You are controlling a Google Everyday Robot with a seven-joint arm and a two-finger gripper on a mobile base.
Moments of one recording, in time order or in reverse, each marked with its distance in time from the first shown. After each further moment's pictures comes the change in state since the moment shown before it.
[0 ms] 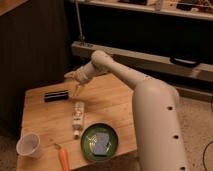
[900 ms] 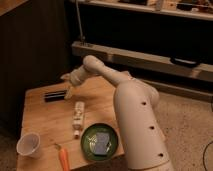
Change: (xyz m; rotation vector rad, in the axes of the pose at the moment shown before) arm 0.034 -0.014 0.047 0.008 0.043 0.160
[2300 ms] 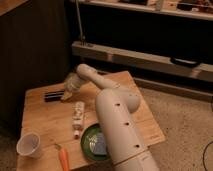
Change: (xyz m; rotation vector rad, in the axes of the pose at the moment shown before) arm 0.038 -0.002 0.067 -0.078 0.045 0.112
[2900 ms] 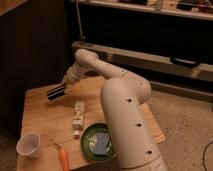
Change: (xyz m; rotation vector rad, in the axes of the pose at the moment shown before) arm -0.063 0.040 -0.129 -0.077 0.154 -0.241
